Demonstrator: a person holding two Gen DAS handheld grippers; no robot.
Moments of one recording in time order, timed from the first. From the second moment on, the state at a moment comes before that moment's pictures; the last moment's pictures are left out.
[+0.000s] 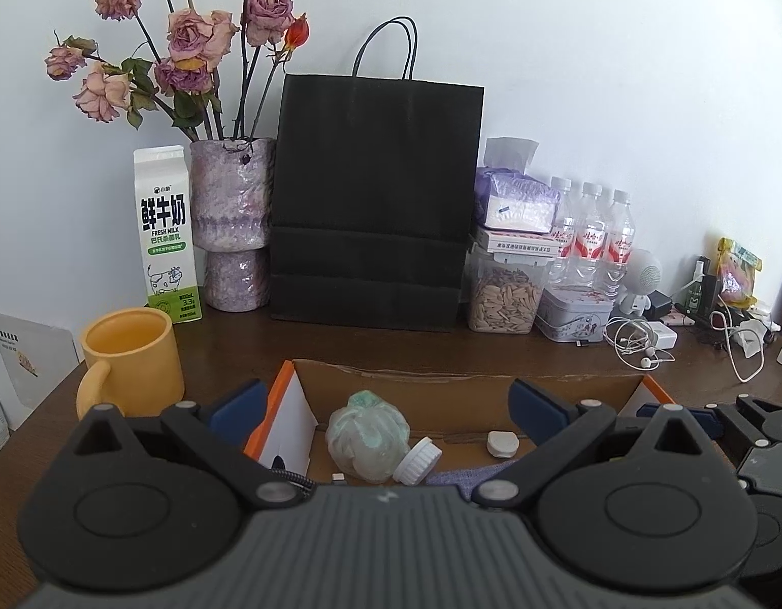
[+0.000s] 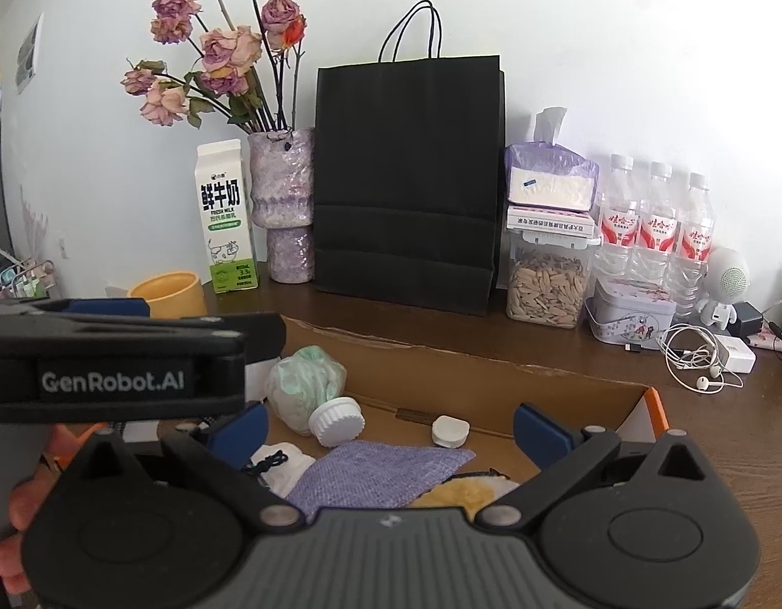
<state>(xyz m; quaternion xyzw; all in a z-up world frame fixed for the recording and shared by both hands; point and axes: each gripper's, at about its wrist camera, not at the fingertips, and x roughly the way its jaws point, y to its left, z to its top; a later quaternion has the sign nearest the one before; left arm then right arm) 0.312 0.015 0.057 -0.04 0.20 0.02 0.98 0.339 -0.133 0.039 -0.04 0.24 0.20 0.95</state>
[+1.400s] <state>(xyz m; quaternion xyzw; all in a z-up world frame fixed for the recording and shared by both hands) 0.136 0.032 0.032 -0.04 0.24 0.02 0.97 0.153 -0.188 0.009 -0.07 0.26 0.22 0.94</state>
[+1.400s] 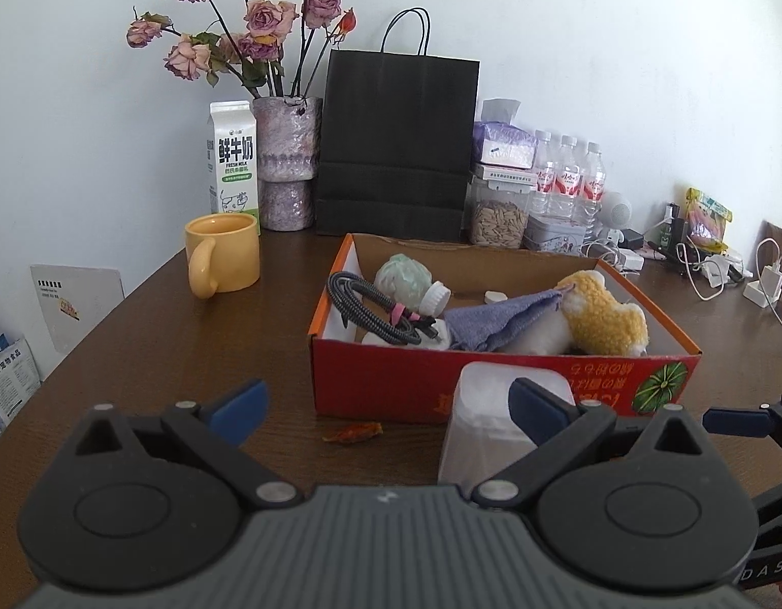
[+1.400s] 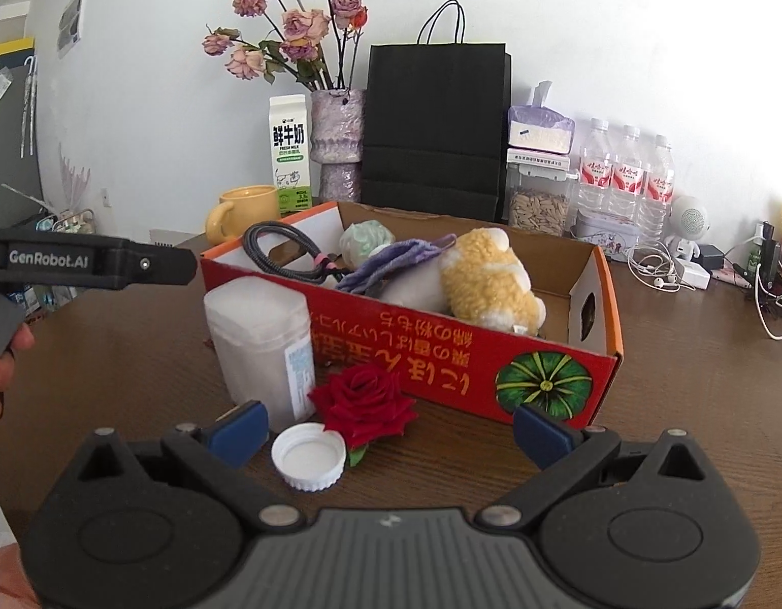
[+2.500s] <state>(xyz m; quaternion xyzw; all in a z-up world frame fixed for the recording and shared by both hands) 0.122 0.053 -0.006 -0.06 0.28 0.01 0.96 0.170 -0.142 -0.023 -0.10 0.33 0.25 0.90</state>
